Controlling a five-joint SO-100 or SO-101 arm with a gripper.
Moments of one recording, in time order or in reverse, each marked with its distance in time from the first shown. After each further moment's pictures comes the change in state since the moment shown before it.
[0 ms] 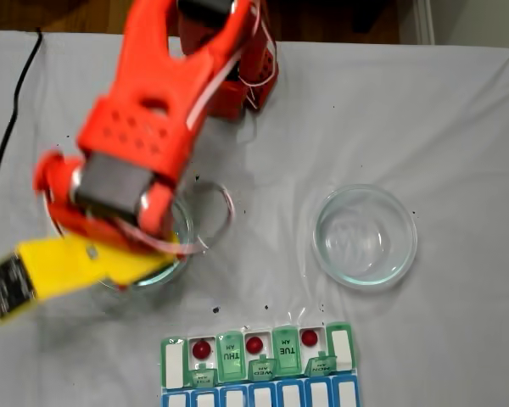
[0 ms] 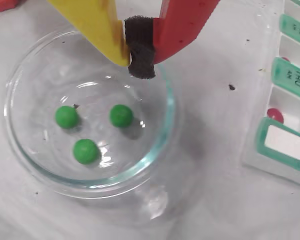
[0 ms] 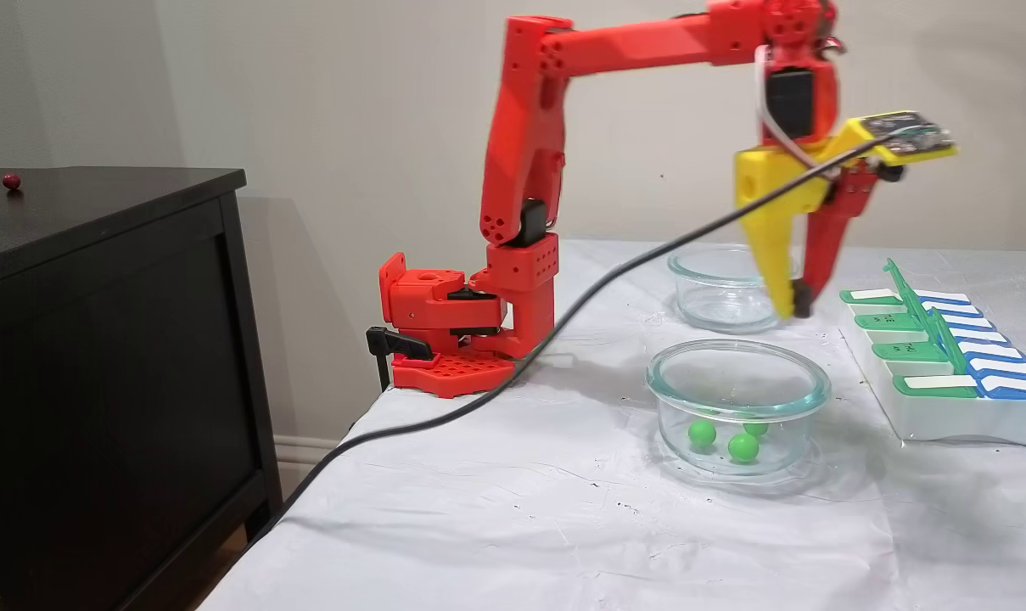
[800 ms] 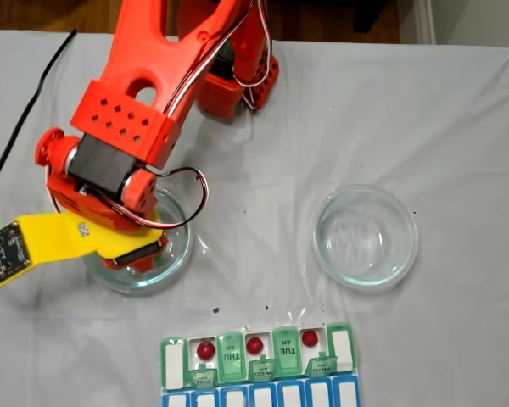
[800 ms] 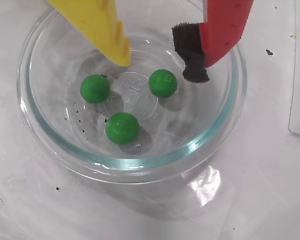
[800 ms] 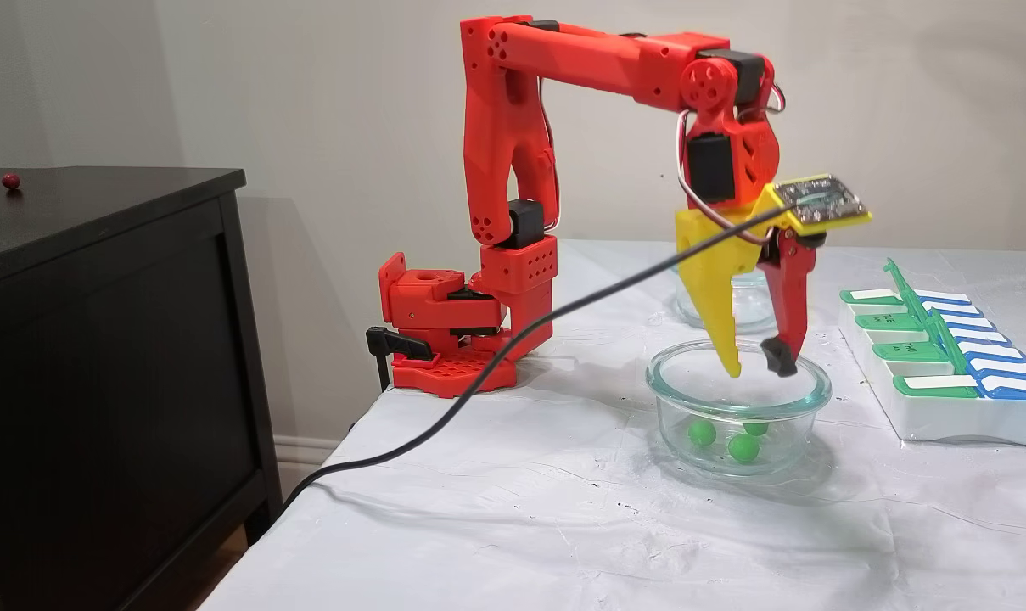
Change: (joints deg) arm 4.8 -1.7 11.8 -12.2 -0.9
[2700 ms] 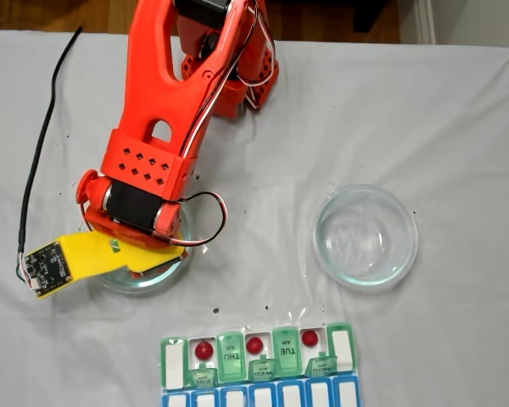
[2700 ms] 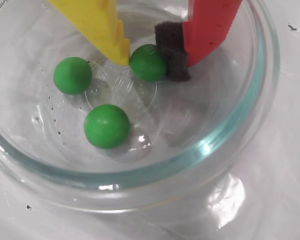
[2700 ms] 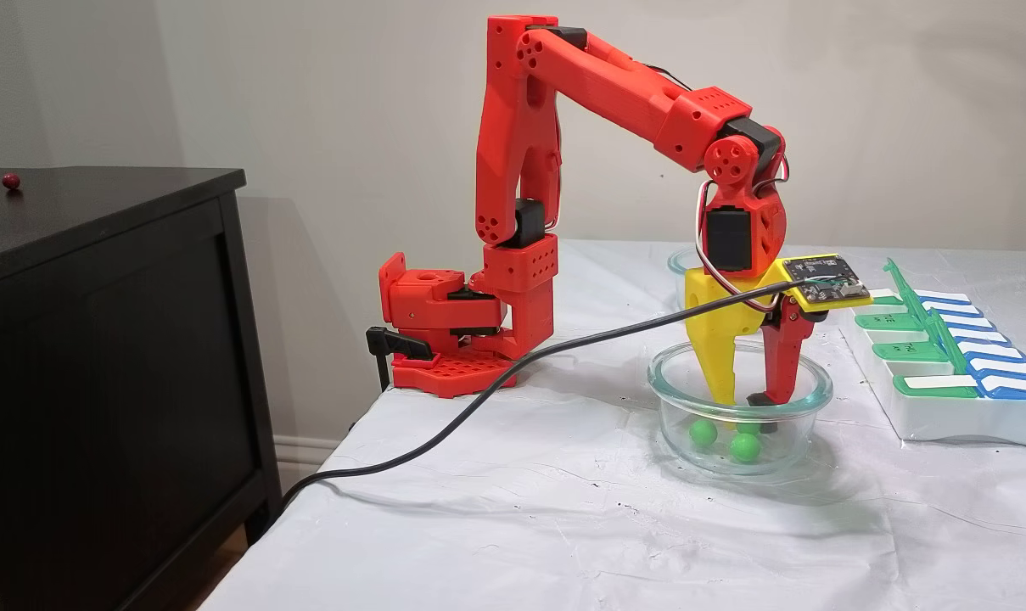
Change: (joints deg) arm -5.4 -6.9 7.5 -11.4 5.3
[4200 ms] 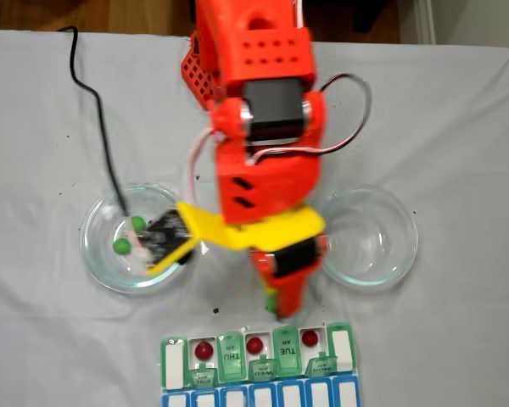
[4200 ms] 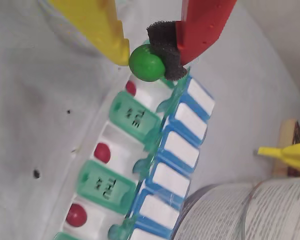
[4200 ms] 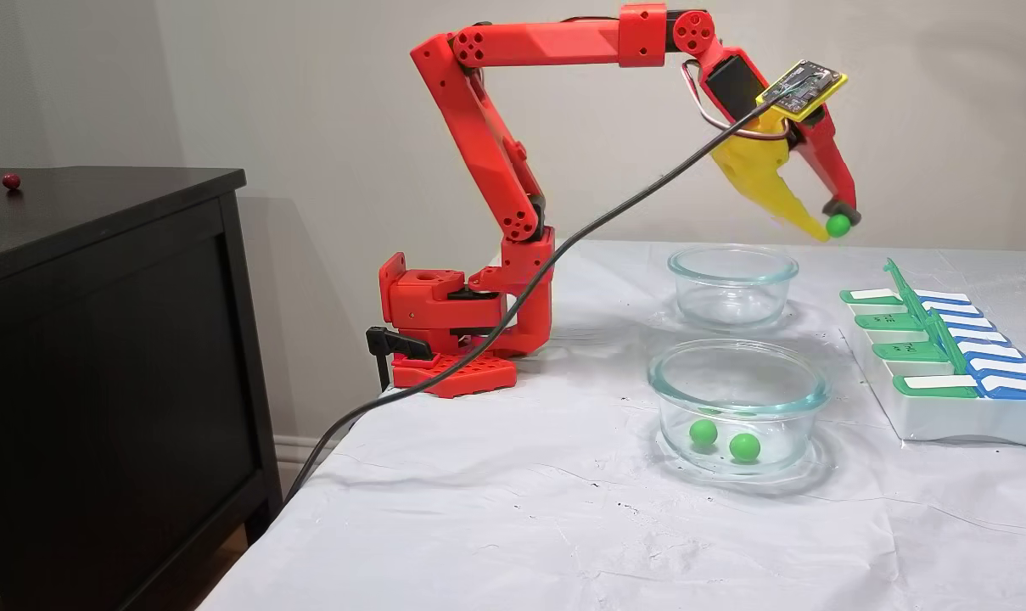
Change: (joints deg) arm -30.0 28.3 5.8 -13.7 30.9
